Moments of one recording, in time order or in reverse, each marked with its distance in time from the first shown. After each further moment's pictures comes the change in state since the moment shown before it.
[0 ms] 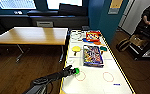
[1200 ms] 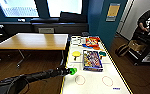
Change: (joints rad) left arm -0.038 -0.439 0.672 0.005 0.041 -0.001; right arm -0.004 0.005 0.019 0.000 -0.005 0.000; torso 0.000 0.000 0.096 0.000
